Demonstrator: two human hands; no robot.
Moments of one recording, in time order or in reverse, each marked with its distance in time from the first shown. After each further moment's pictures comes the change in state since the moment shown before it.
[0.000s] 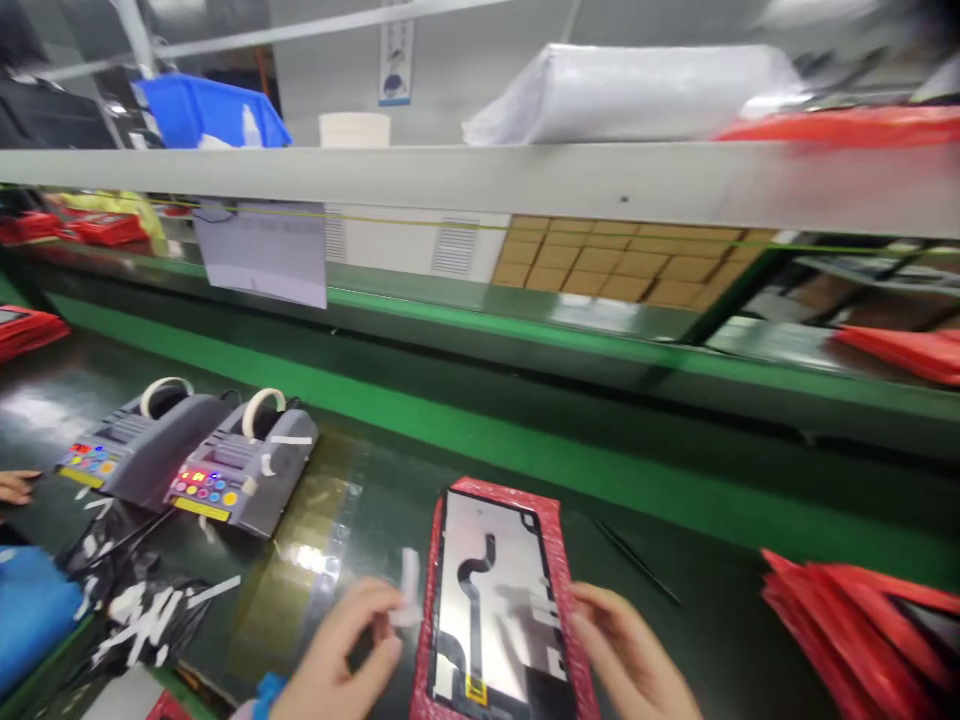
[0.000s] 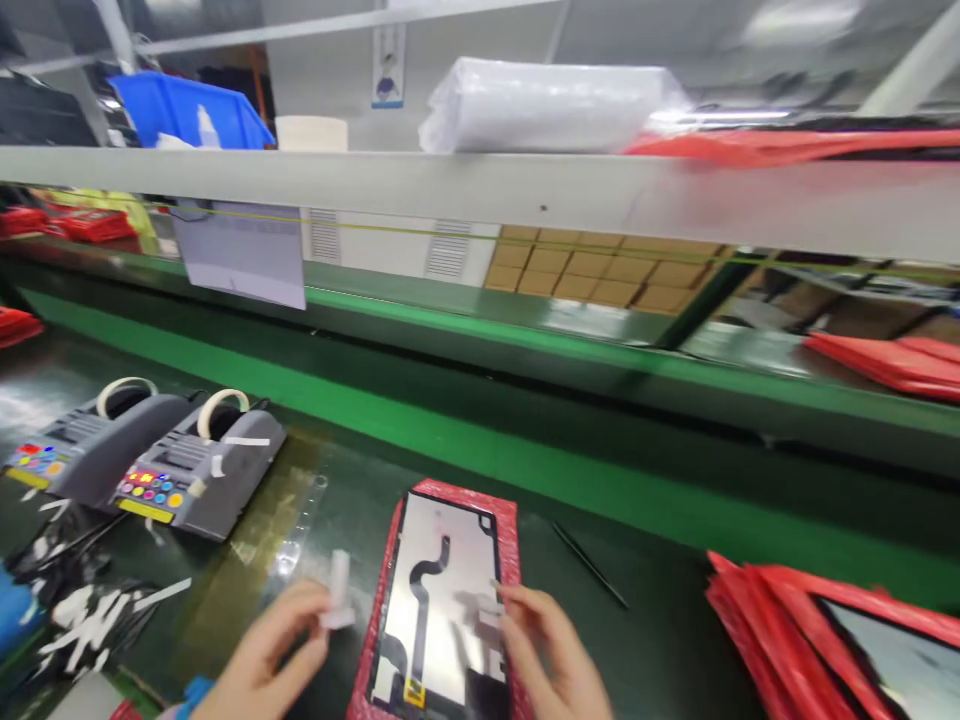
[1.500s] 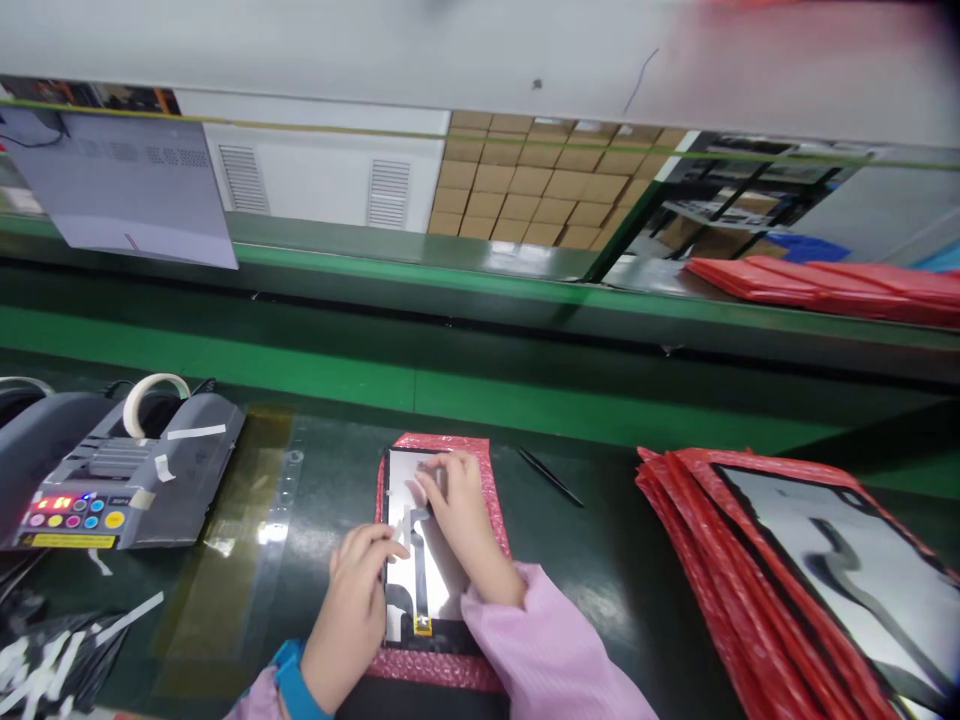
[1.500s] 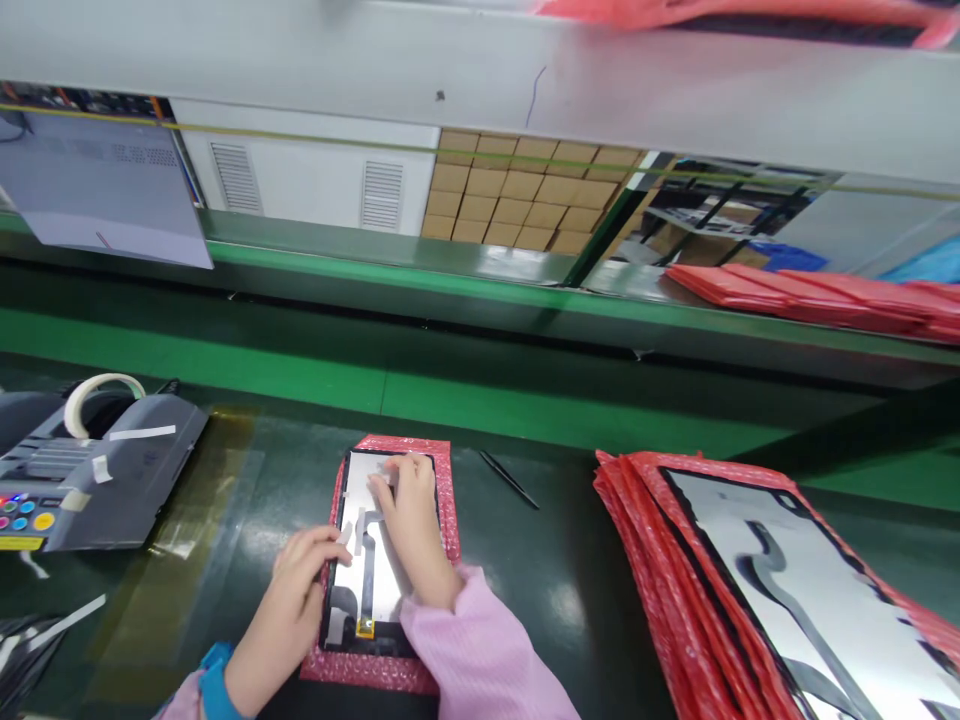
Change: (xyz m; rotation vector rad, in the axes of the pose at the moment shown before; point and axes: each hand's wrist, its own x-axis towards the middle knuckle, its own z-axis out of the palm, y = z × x) left_hand 0.035 -0.018 0.069 0.440 -0.179 0.176; right_hand 0.070 -0.040 0.086 -0.068 0.136 -0.103
